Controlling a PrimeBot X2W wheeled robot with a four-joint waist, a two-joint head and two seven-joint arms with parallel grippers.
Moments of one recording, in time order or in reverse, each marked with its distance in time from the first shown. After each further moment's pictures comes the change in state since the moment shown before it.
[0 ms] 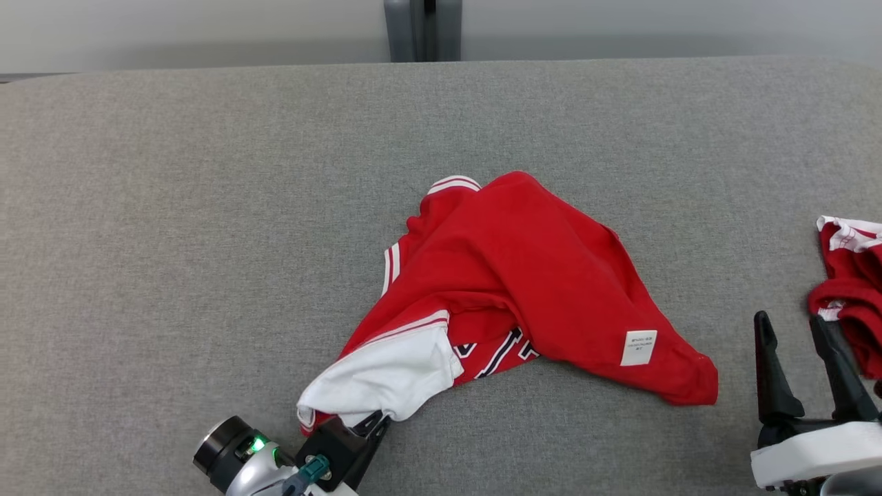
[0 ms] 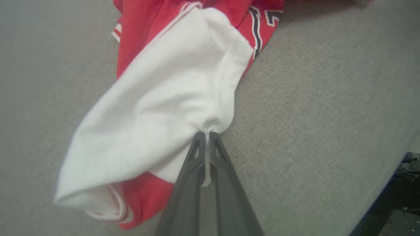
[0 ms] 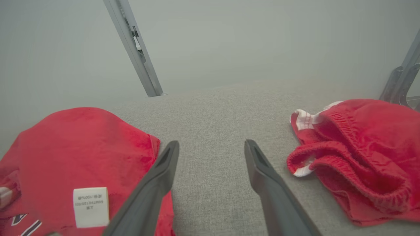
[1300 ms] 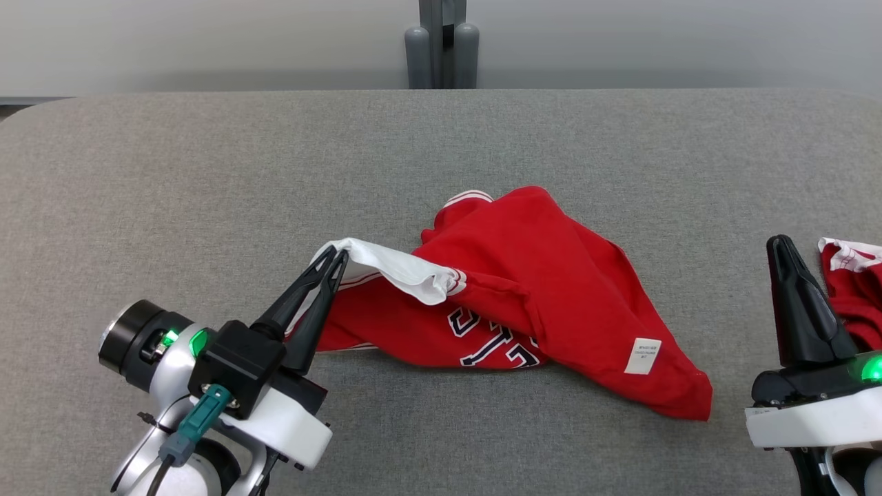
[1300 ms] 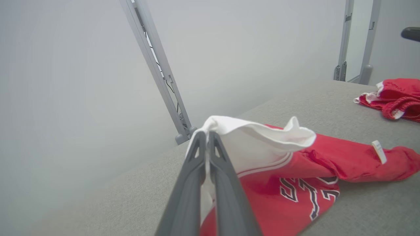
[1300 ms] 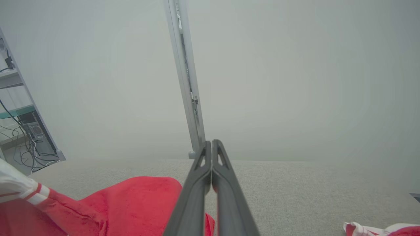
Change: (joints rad) left arm -0.115 0.043 0.162 -0.336 -0.027 0.108 -0.068; right arm -0.063 -0.071 0.115 -0.195 0.025 0.000 0.010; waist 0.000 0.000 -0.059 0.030
